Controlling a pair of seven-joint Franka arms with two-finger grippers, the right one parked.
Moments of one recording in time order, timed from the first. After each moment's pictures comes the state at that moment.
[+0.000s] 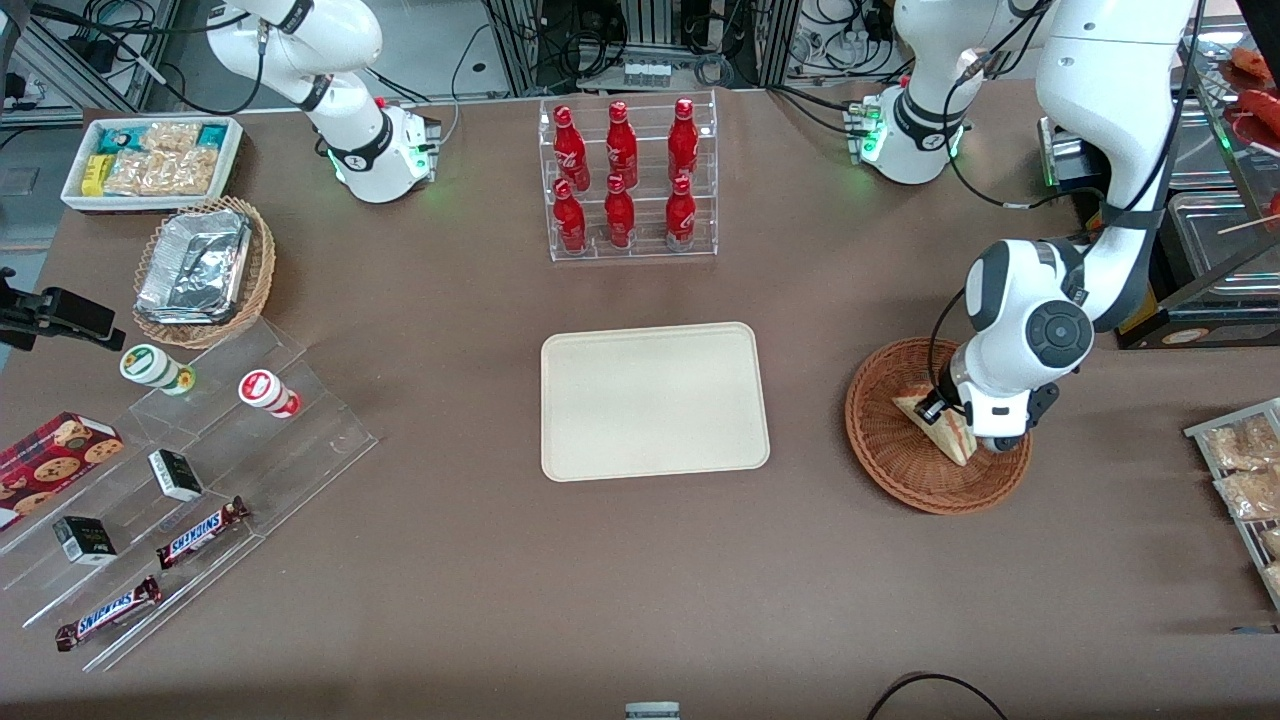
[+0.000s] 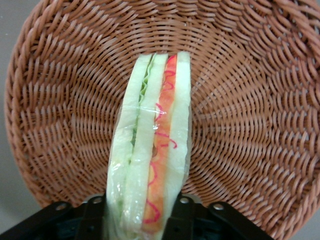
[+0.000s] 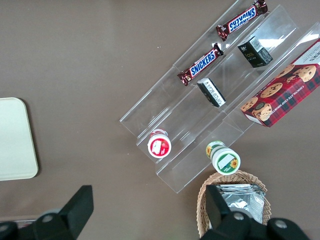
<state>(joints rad) -0.11 0.32 -0.02 -2.12 0.00 2.30 -0.87</state>
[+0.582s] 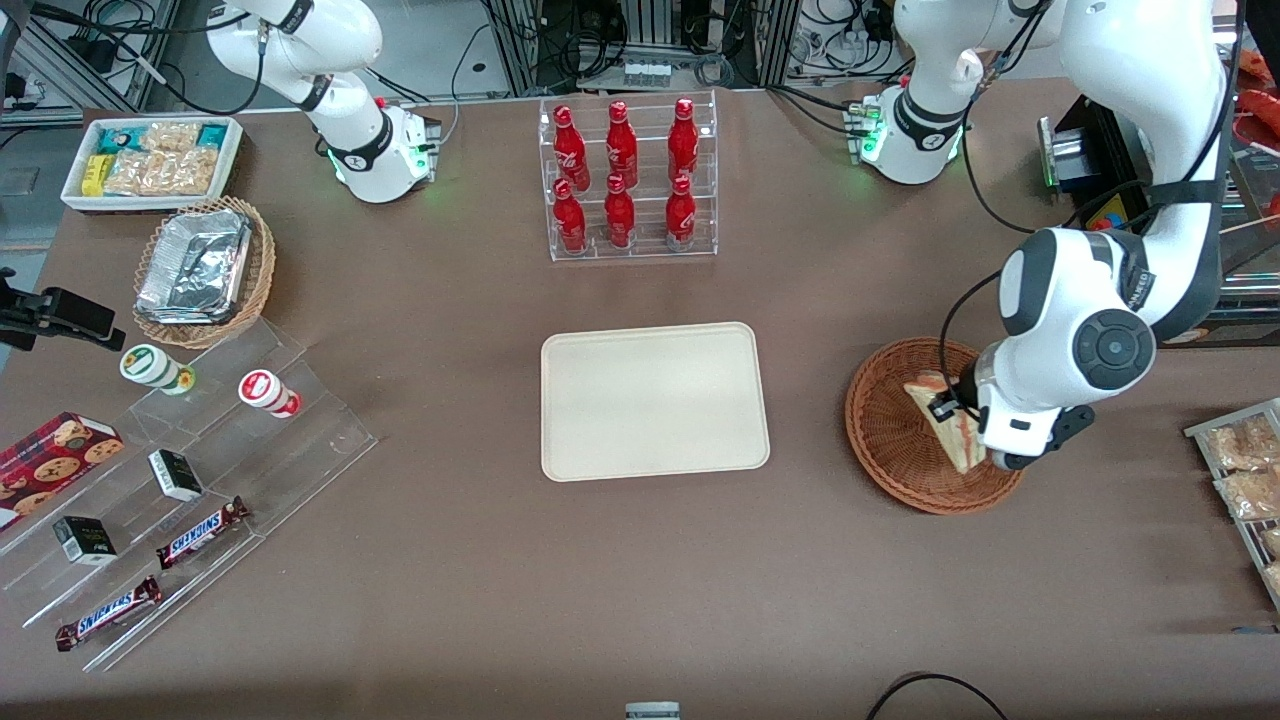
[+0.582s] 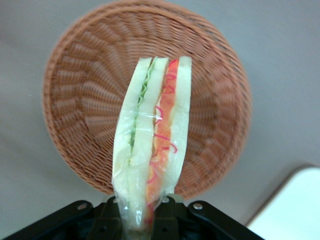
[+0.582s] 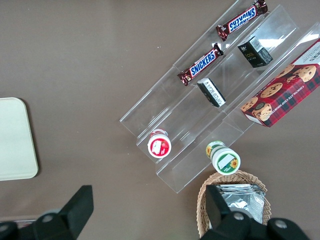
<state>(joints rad) -0.13 0.31 -0.07 -1.84 0.00 1.95 -0.68</state>
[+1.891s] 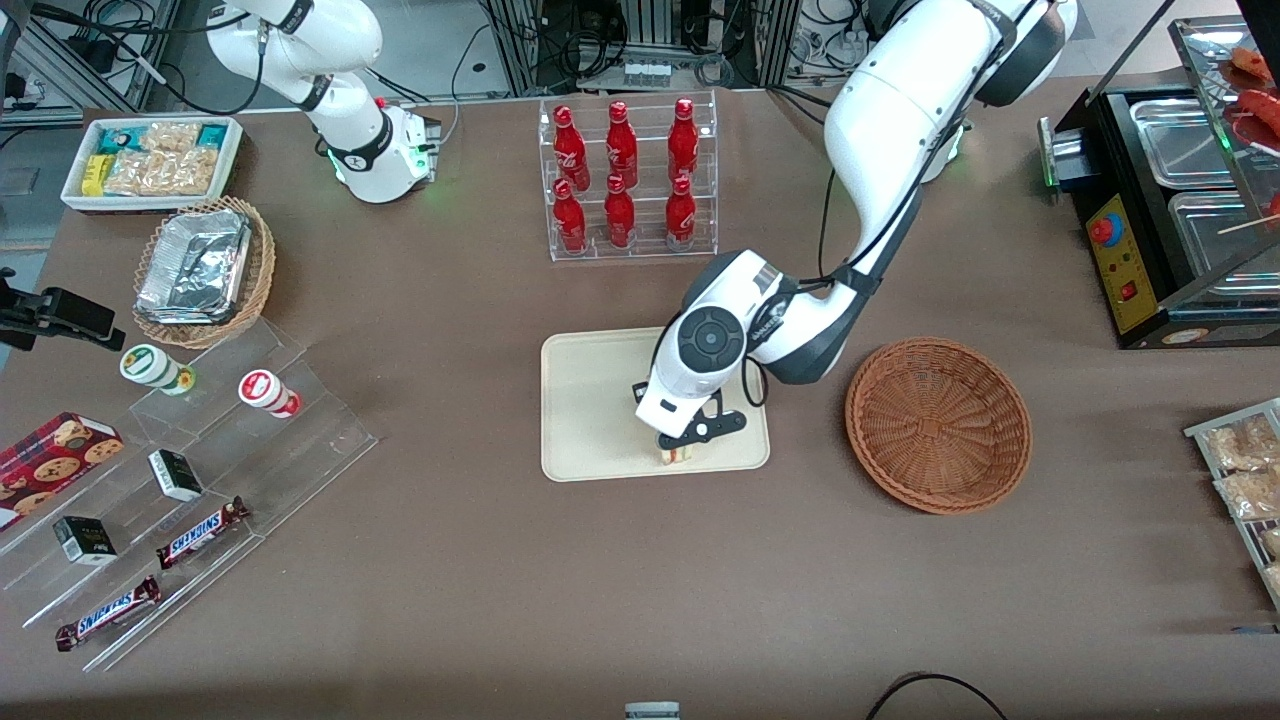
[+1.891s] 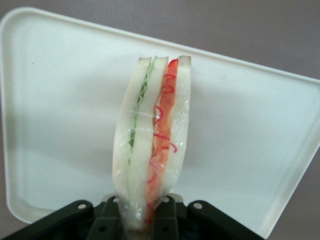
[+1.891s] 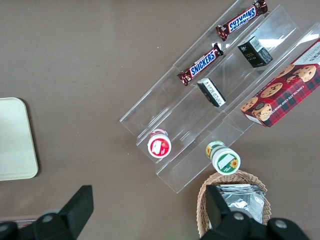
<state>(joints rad) -0.51 0.75 -0.25 -1.41 -0.03 2.09 -0.96</state>
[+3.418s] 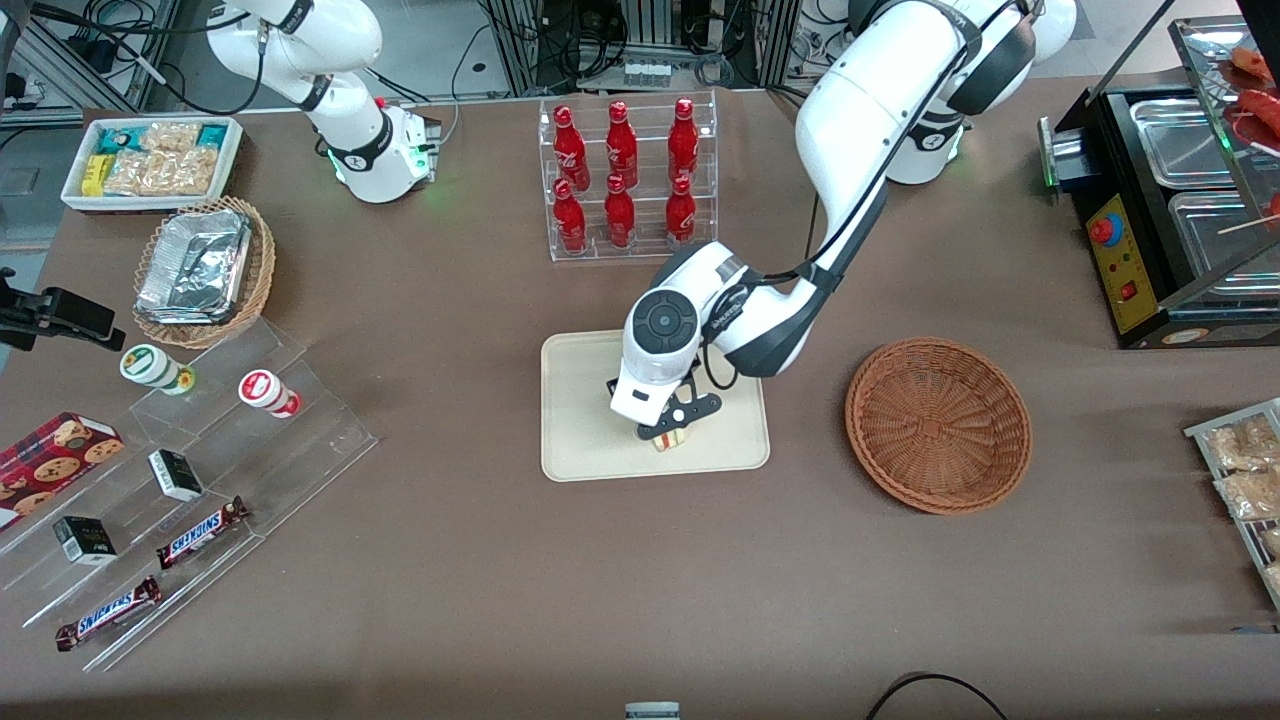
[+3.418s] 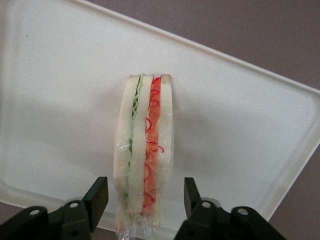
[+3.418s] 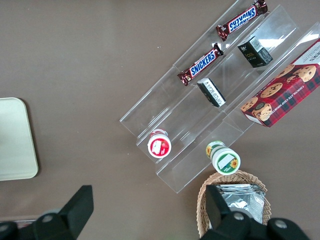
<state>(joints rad) -0.56 0.79 -0.24 -1.31 0.03 2.03 -1.15</state>
